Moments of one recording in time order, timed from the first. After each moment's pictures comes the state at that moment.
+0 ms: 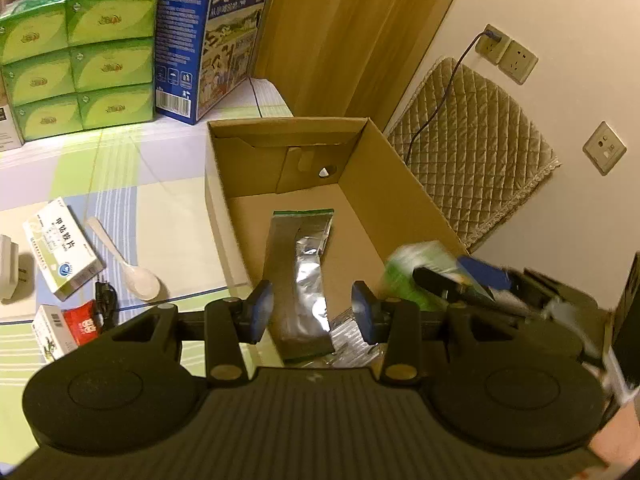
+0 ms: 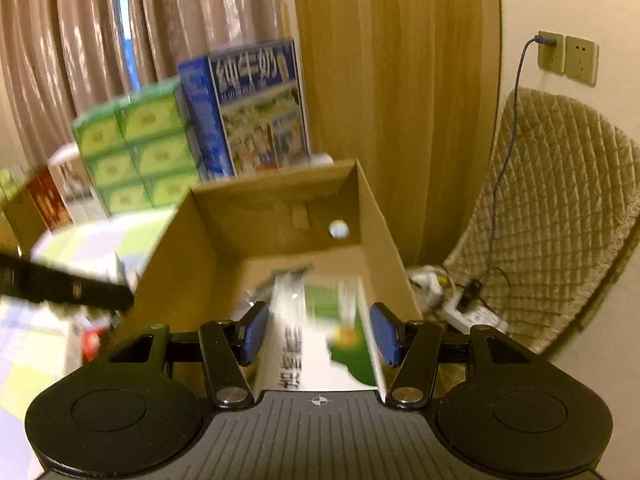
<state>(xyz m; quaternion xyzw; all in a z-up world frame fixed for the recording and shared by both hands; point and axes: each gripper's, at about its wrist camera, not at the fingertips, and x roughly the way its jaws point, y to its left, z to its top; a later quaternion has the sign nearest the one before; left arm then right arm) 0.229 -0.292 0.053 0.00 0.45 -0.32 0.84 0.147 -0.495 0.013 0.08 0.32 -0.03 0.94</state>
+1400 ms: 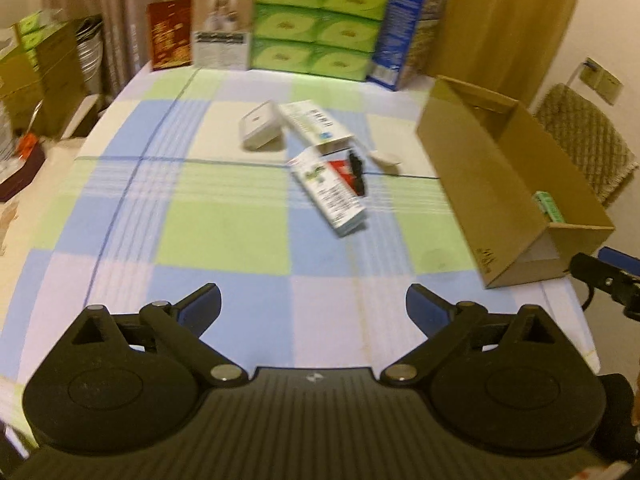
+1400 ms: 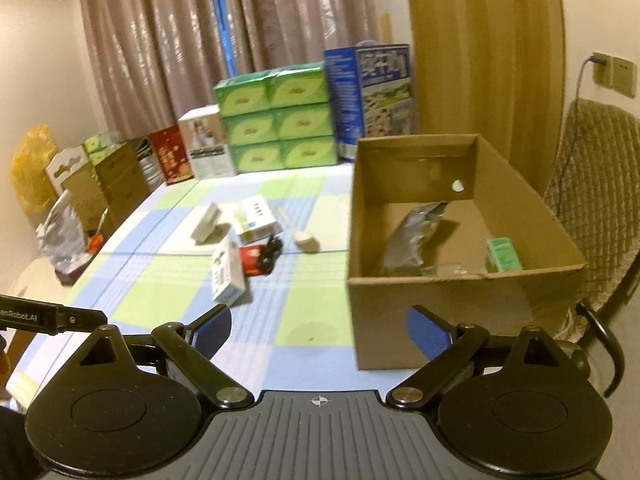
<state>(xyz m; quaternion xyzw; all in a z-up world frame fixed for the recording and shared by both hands) 0.082 -0.031 0.012 -0.02 0.43 -0.14 0.89 0.003 -0.336 0.016 0.06 0.31 0.07 0.94</state>
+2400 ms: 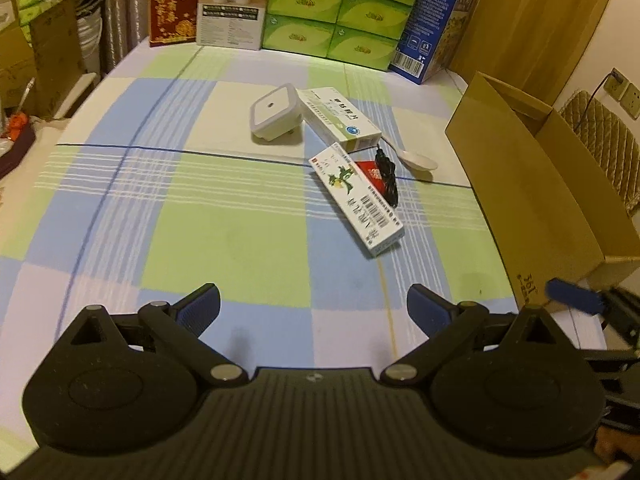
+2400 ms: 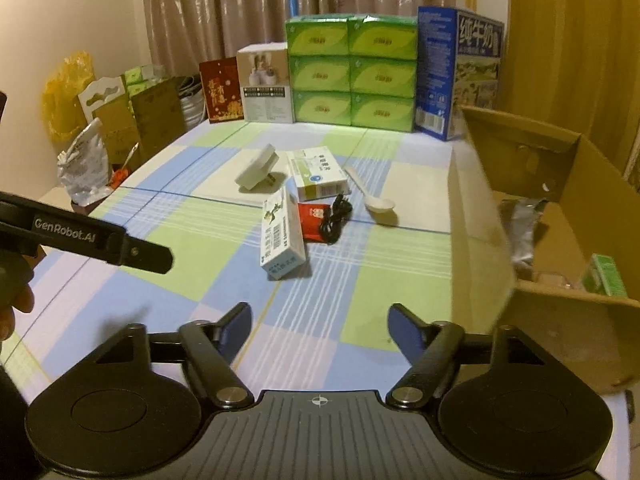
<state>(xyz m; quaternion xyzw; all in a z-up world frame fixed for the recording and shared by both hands) 0.153 -0.033 -0.027 -0.04 0.45 -0.15 0.88 0.067 -0.260 -0.048 -0.01 0.35 0.13 0.93</state>
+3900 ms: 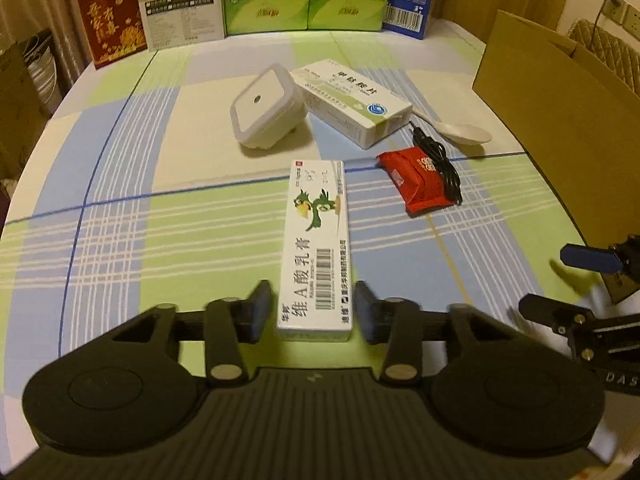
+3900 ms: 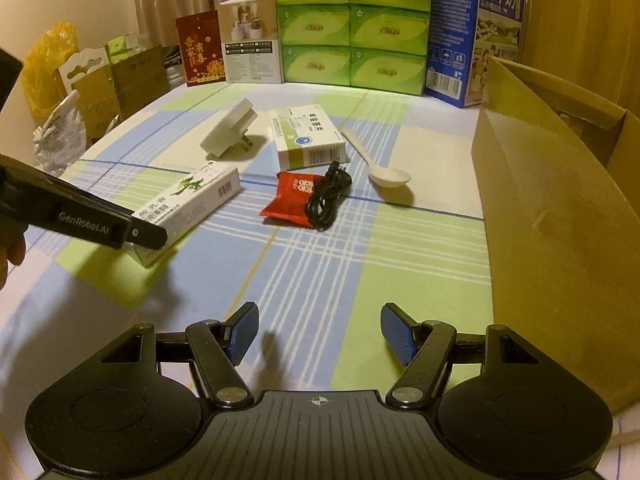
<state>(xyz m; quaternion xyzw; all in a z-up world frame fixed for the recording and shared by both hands) 0.241 -0.040 -0.085 0.08 0.45 -0.18 0.87 0.142 -0.250 -0.109 -0.03 0.39 0.12 0.91</state>
